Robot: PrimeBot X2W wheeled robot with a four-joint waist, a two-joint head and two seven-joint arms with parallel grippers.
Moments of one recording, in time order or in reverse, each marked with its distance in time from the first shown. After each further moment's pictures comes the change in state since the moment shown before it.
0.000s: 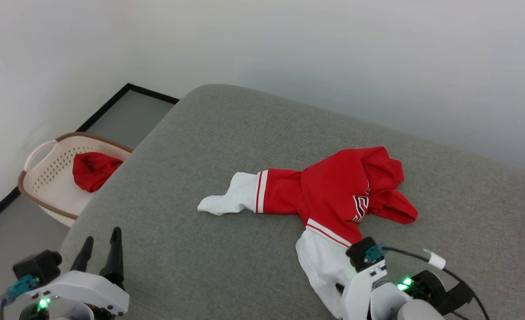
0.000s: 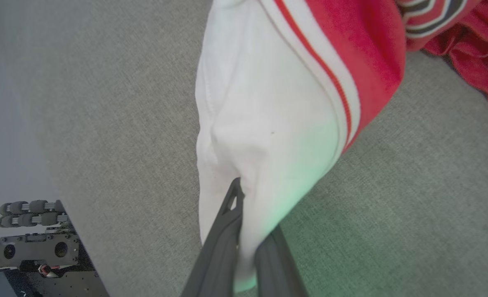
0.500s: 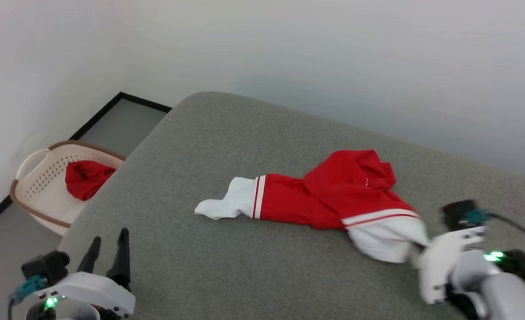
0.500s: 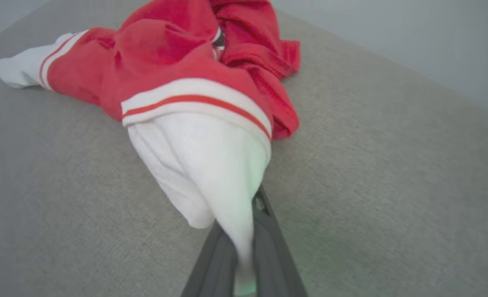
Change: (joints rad) left arm -0.005 -0.030 0.019 0.024 0.040 -0.035 -0.002; right arm -0.010 -0.110 -0.265 -0.108 0.033 0.000 -0.002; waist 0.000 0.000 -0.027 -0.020
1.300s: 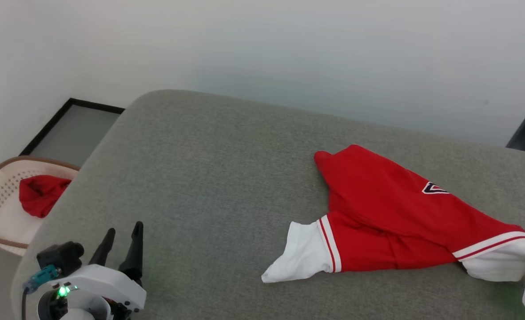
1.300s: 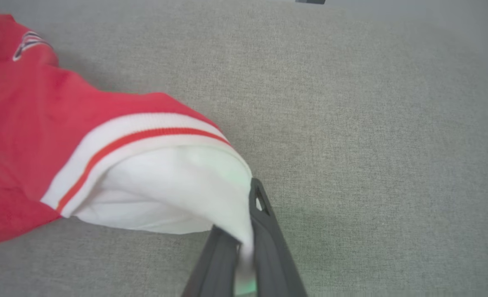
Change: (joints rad) left arm -0.041 -0.014 -0.044 0.022 0.029 -0.025 0.007; right arm 0.075 -0.073 -0.490 -0.005 -0.127 0.000 0.045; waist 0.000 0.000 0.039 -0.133
